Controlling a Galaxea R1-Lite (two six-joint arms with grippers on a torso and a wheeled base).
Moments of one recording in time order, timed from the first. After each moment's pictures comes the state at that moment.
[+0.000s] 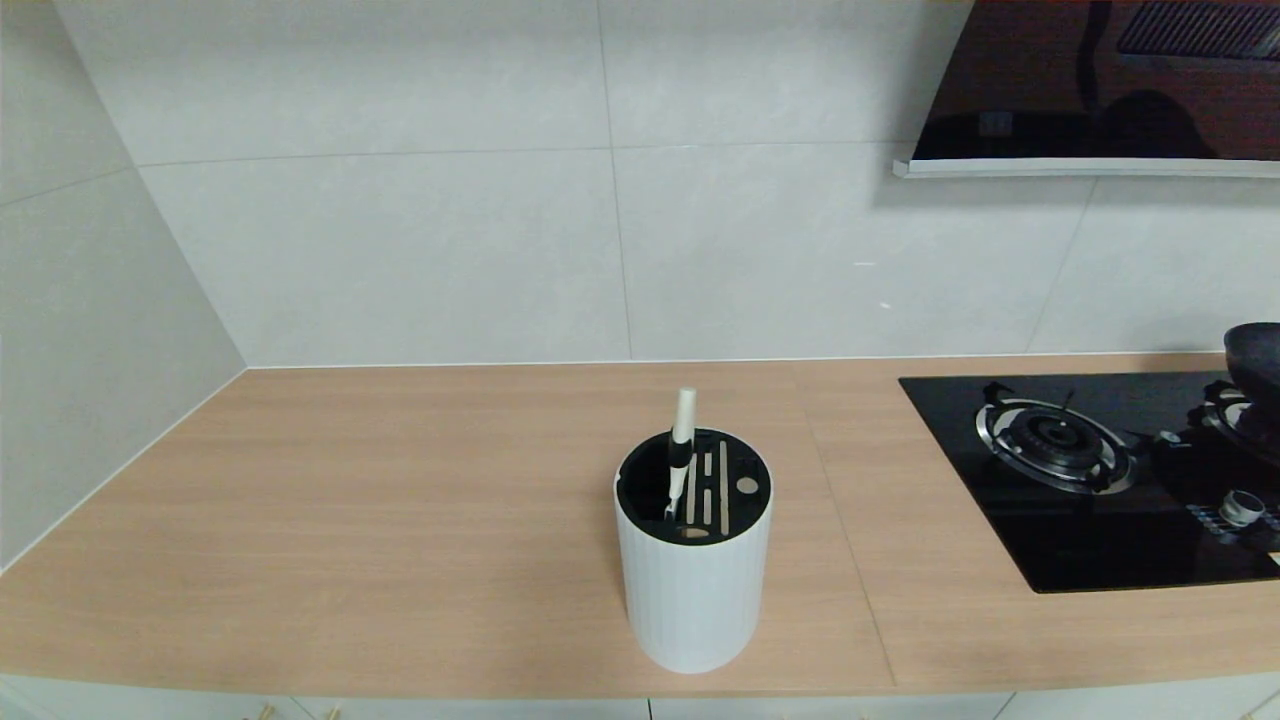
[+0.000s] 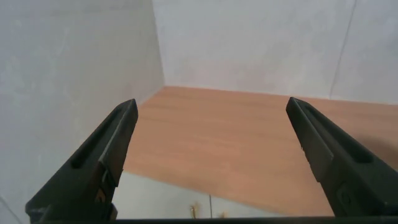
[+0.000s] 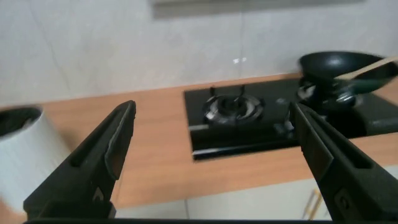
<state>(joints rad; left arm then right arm) 0.00 0.01 -0.20 -0.02 0.28 0.11 0.01 0.03 -0.35 0.20 -0.14 0.04</state>
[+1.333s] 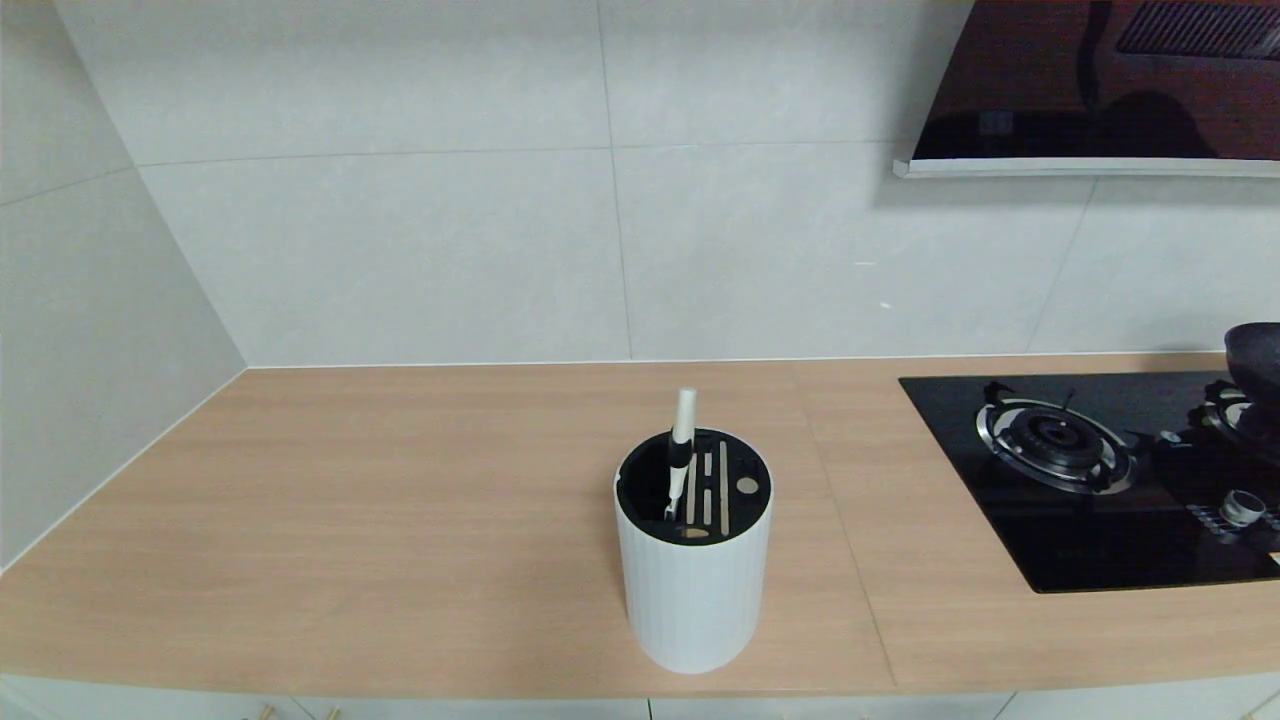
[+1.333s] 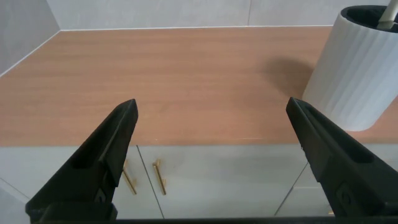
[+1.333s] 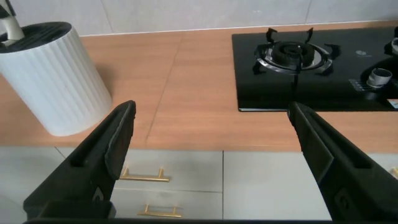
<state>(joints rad) 0.00 0.00 0.00 0.00 -0.01 0.00 0.00 0.00 -0.02 0.00 0.10 0.03</state>
